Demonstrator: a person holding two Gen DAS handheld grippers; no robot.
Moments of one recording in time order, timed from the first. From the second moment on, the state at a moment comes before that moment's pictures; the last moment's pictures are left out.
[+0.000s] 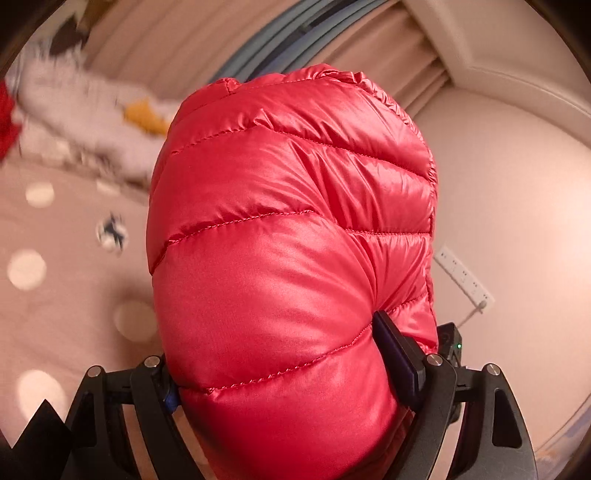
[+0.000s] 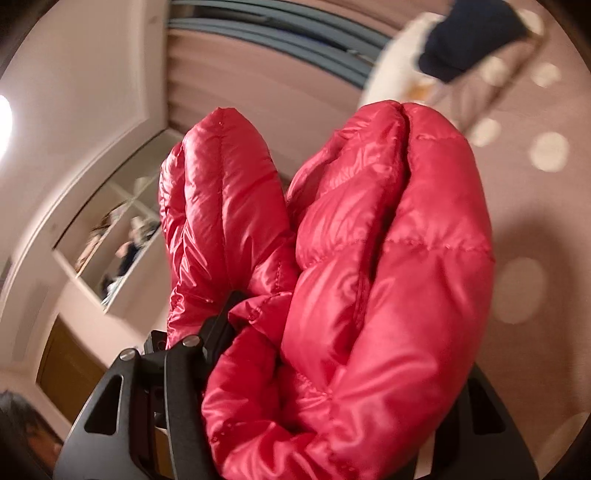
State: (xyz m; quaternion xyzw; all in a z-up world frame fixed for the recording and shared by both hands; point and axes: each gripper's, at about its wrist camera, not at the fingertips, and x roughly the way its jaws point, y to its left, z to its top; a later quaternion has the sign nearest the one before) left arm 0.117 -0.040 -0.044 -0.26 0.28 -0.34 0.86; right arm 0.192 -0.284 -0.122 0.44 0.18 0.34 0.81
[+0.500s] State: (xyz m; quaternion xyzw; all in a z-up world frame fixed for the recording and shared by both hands) left arm 0.066 0.009 0.008 -0.27 0.18 -0.37 0.87; right arm 0.152 -0.233 -0.035 0.34 0.10 0.36 0.86
